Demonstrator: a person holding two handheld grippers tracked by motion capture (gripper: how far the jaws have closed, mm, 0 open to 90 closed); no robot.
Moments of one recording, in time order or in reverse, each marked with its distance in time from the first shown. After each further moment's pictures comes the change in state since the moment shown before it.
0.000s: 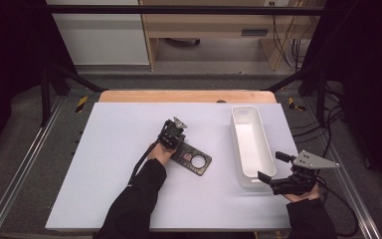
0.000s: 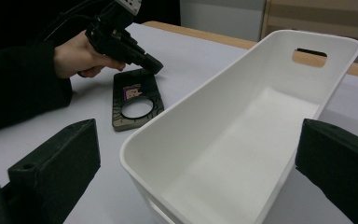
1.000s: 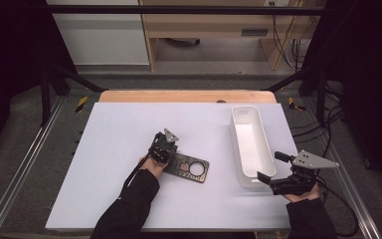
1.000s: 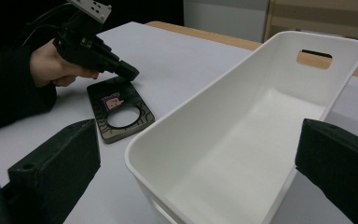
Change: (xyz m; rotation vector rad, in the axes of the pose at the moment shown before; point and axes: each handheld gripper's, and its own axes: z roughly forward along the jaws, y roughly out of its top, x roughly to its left) left arm -0.016 -0.038 -0.037 -0.005 0.034 -0.021; right arm 0.001 0.002 0.000 0.001 0.012 -0.005
